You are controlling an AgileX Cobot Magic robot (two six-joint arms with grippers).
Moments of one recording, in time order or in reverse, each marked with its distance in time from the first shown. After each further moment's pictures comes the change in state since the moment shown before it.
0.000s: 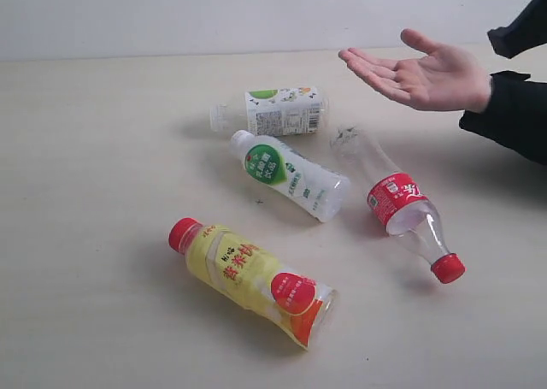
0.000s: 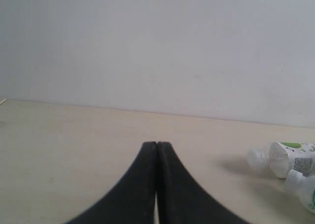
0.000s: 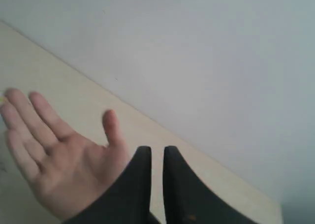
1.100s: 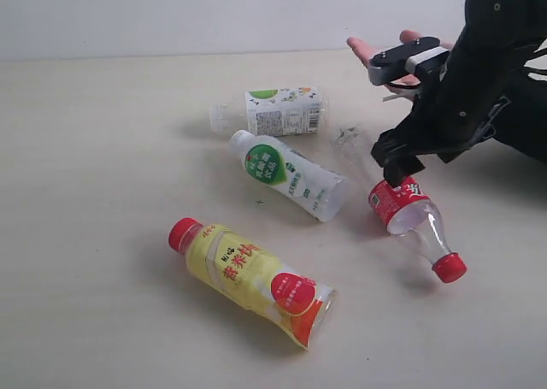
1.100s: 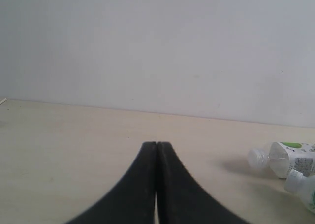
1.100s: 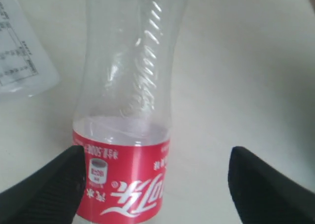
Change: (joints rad) left arm 0.000 0.000 0.000 0.000 0.000 0.000; right arm 0.133 0.641 -0.380 1.751 0.743 -1.378
